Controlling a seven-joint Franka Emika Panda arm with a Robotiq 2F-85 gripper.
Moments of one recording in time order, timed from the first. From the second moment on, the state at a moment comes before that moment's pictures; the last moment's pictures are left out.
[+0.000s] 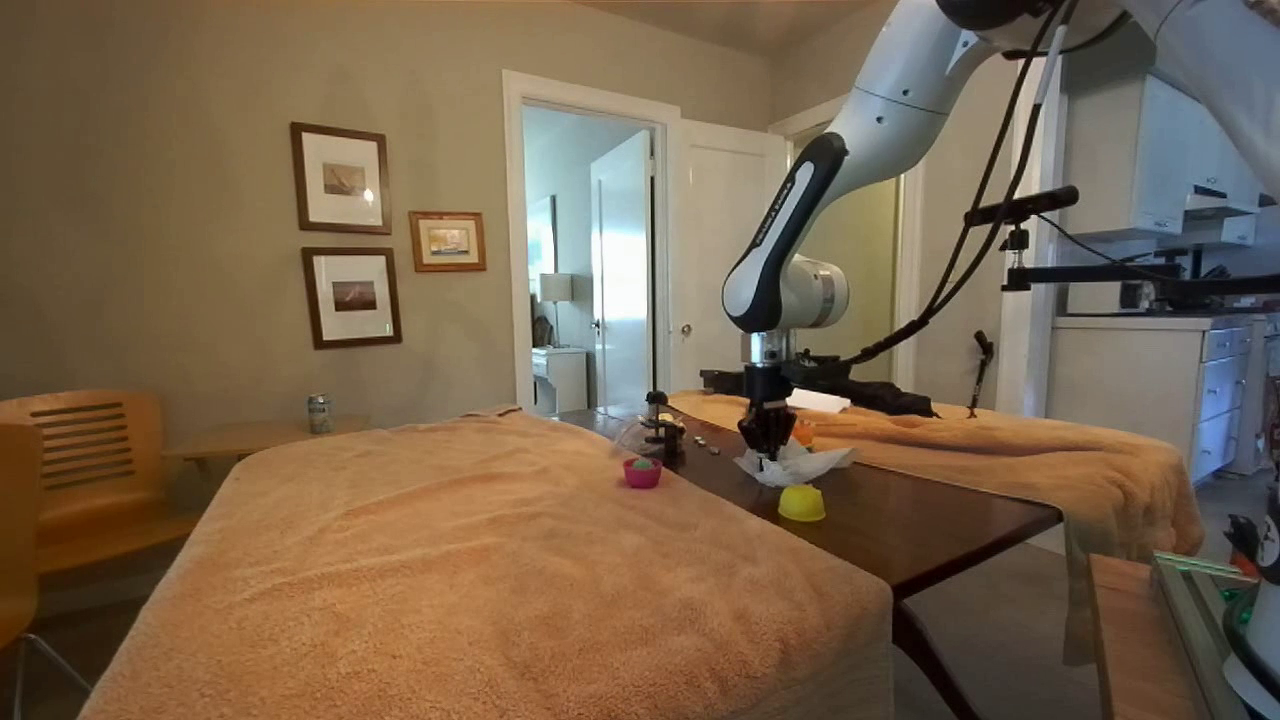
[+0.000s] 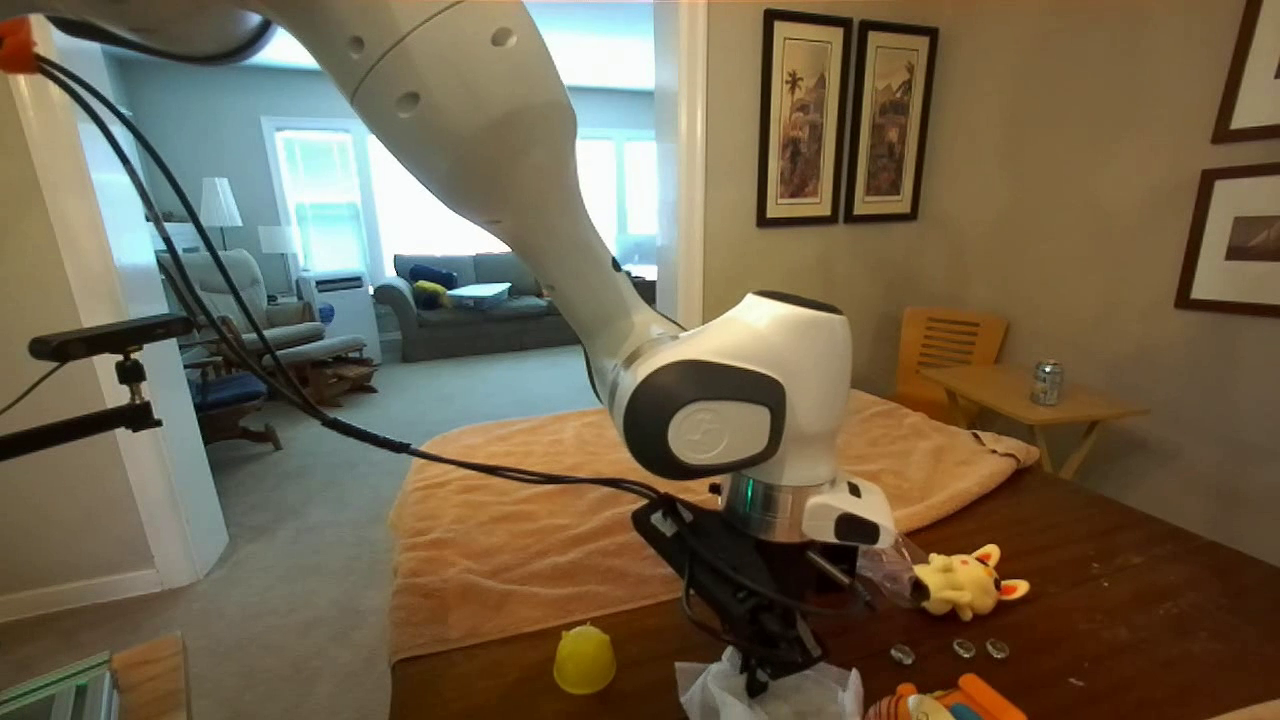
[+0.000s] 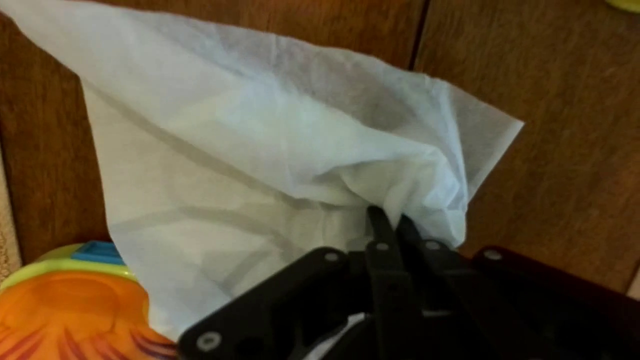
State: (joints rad) arm -0.30 0.49 -0.11 -2.07 0.09 2.53 -0.28
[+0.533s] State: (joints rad) arm -0.29 0.49 -0.11 -2.07 0.07 2.53 -0.27
